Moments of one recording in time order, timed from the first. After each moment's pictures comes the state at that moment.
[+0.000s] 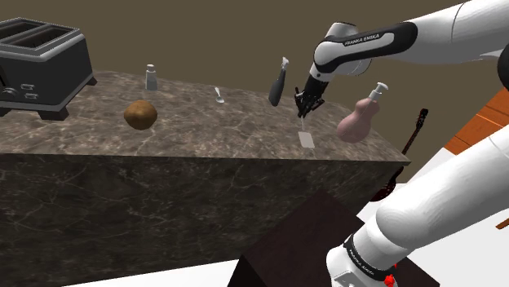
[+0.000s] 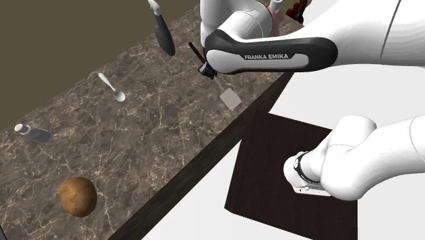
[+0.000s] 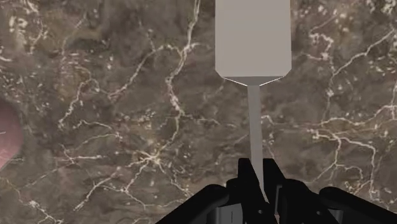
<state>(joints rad) -0.21 -0.19 -0.17 -2.26 -0.05 2.13 0.16</state>
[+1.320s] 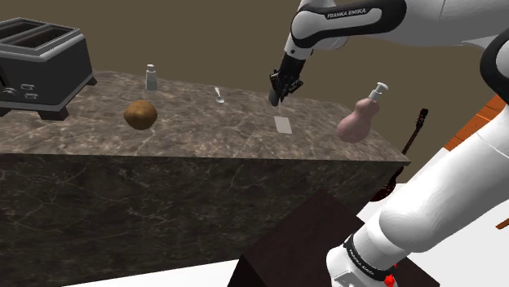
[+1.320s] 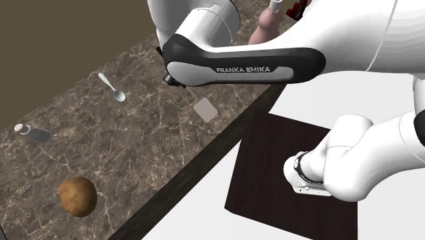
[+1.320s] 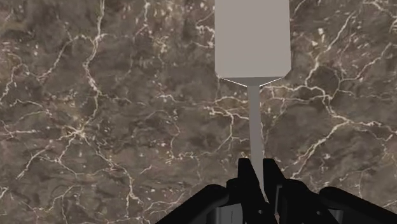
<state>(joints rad) -0.12 -0.11 -0.04 -2.03 -0.03 1.98 0.36</state>
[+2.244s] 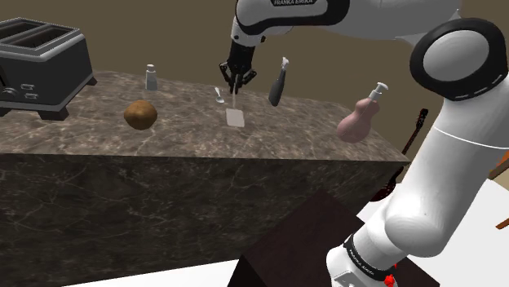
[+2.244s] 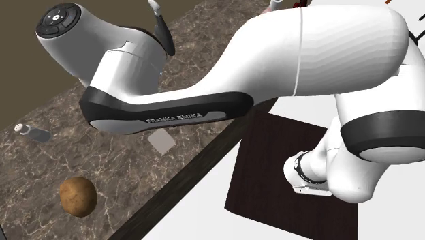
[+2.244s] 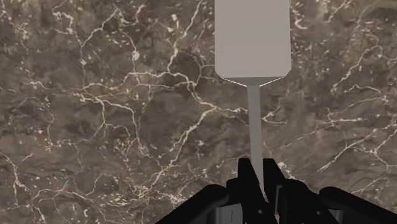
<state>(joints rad) 0.02 0.21 0.09 -1.63 -0.06 1.89 0.64</state>
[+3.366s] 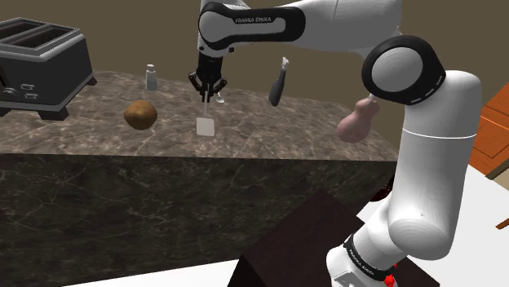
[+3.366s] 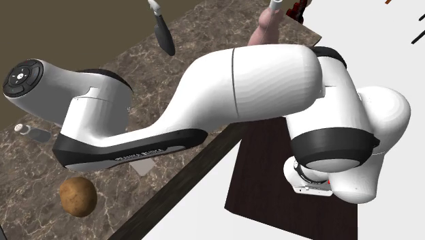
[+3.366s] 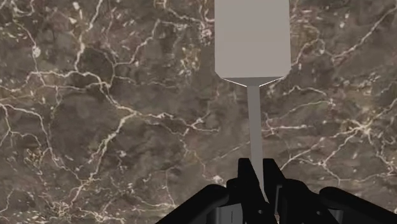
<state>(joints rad) 0.11 0.45 0.12 -1.41 -0.10 1.91 0.77</state>
